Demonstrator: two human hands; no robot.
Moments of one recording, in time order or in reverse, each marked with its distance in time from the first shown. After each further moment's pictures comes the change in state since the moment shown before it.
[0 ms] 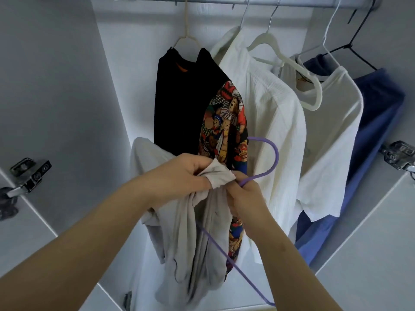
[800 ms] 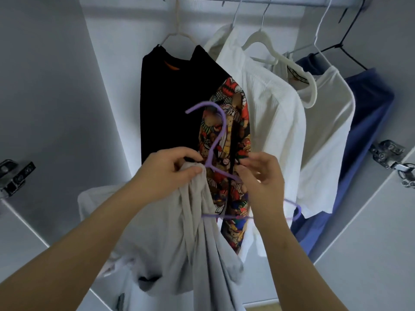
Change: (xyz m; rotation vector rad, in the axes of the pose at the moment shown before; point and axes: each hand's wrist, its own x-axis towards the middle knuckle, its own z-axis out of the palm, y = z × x) left_hand 0.010 -0.033 -0.008 0.349 0.456 0.148; right_hand 0.000 -0.012 -0.022 -0.070 0.361 -0.391
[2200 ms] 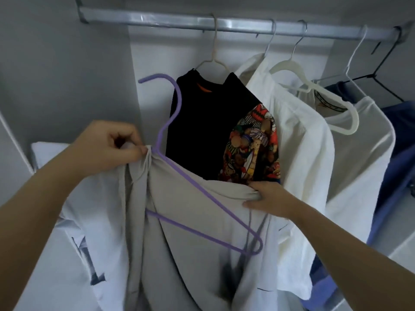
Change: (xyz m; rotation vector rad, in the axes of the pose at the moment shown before) left_hand -0.010 -0.014 -0.137 0.095 0.154 0.066; right_hand 0.084 0.042 -0.002 -0.843 -0.933 -0.056
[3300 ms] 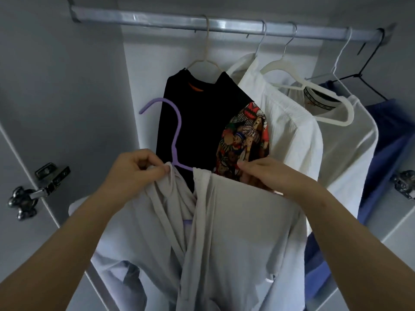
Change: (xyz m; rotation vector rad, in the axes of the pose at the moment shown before) left_hand -0.021 0.002 0.068 -0.359 0.155 -0.323; right_hand -0.027 -0.070 -0.050 0.371 -0.006 0.240
